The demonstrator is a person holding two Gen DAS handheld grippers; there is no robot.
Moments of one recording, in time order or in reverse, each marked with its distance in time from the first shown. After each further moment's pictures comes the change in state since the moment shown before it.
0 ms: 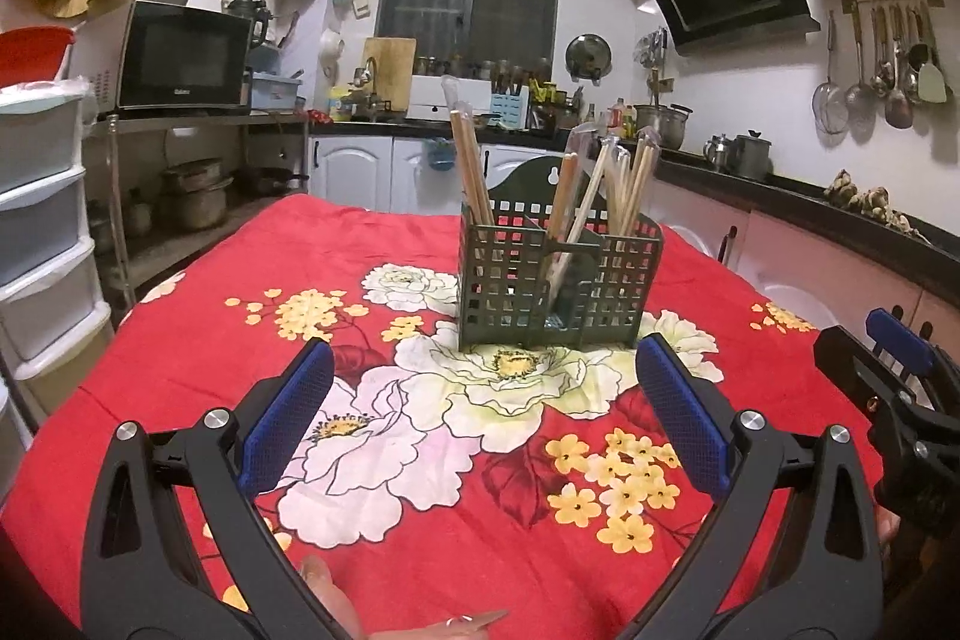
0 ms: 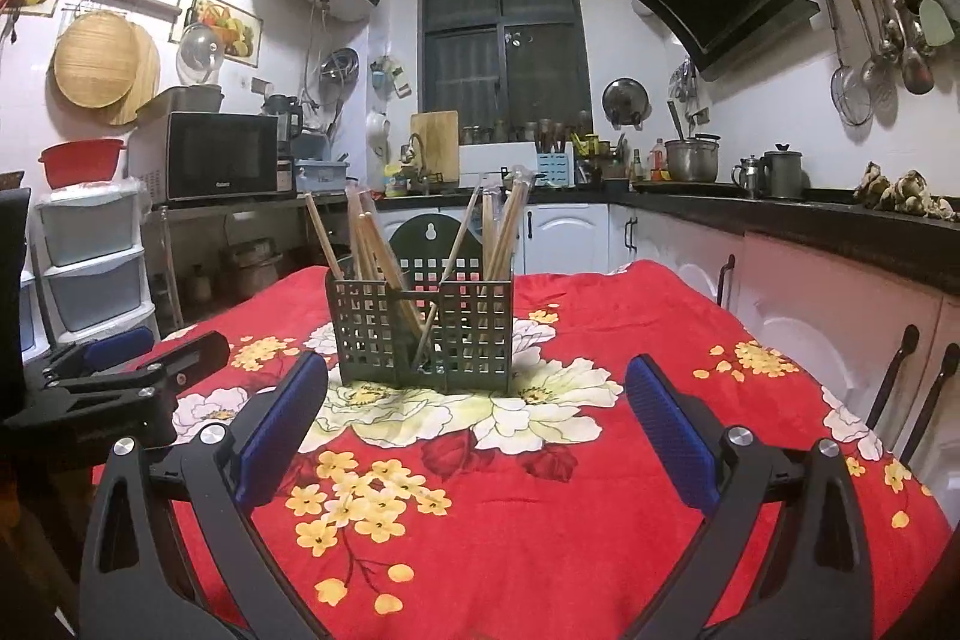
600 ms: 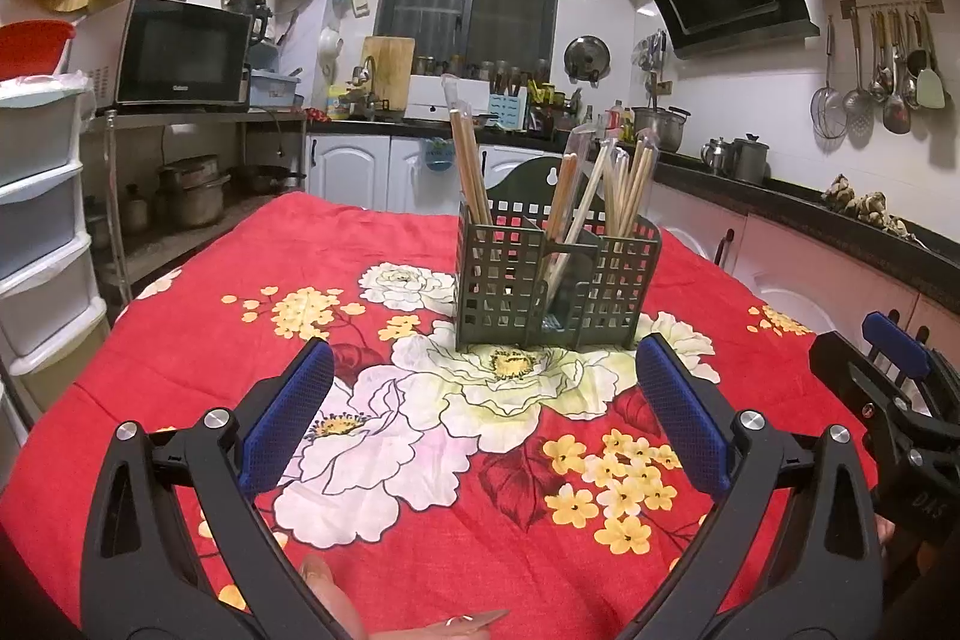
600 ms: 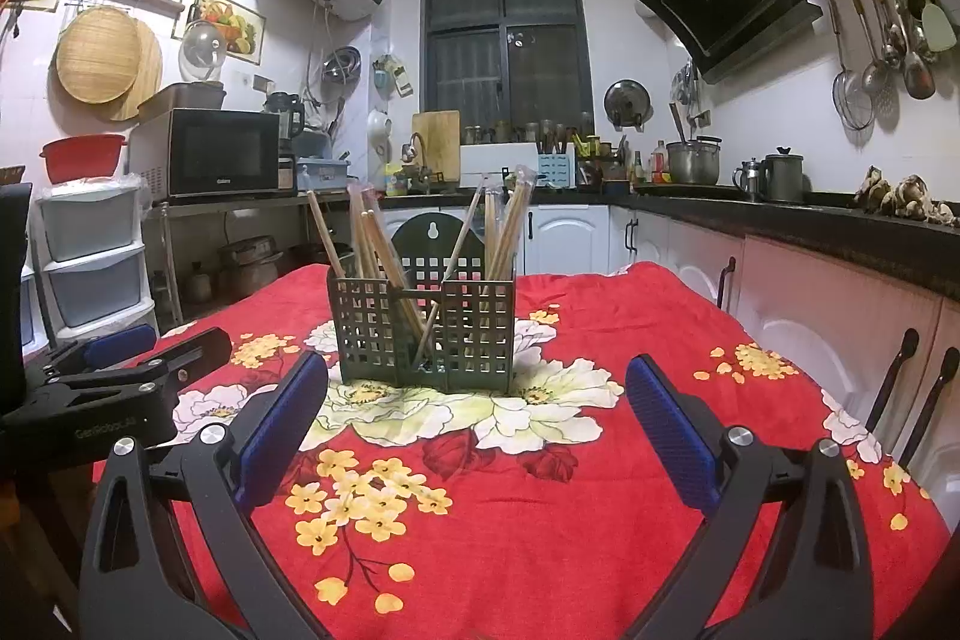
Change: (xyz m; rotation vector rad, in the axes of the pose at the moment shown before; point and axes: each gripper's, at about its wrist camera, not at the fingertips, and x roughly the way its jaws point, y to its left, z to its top) left arm -0.001 0.001 -0.001 -0.007 -0.004 -0.006; right arm -0.001 0.006 -0.001 -0.016 -0.002 -0.001
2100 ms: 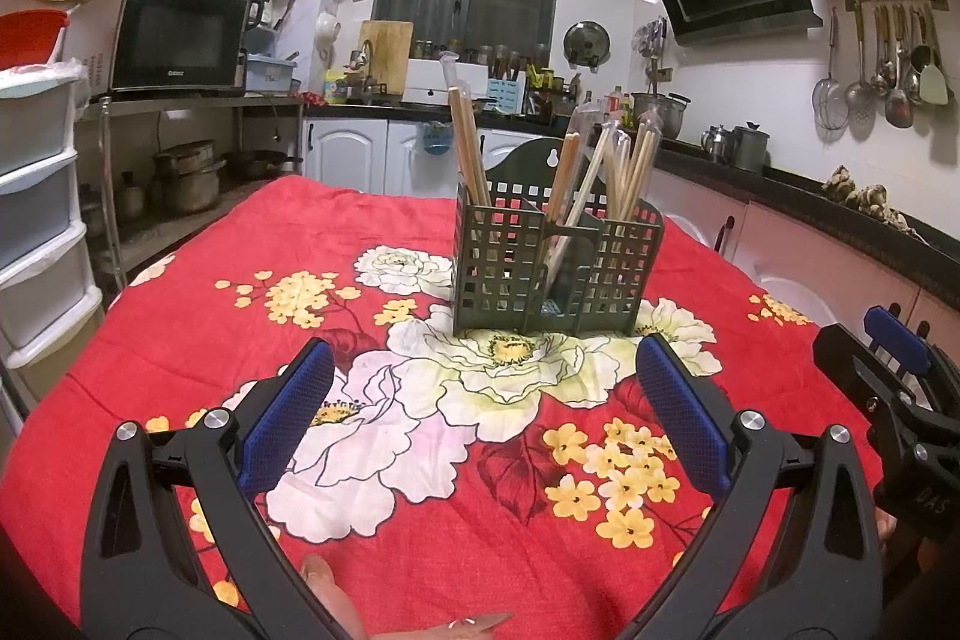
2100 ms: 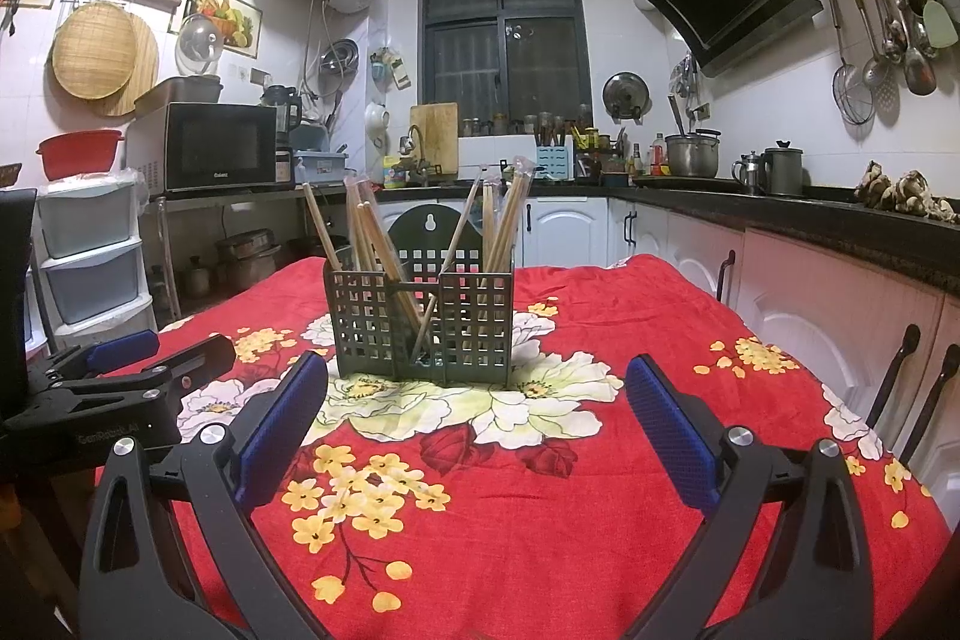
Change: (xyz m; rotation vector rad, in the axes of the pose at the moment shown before) left arm 0.000 0.000 -0.008 -0.006 0.032 -0.006; right arm 0.000 -0.001 0.002 0.003 0.005 -0.001
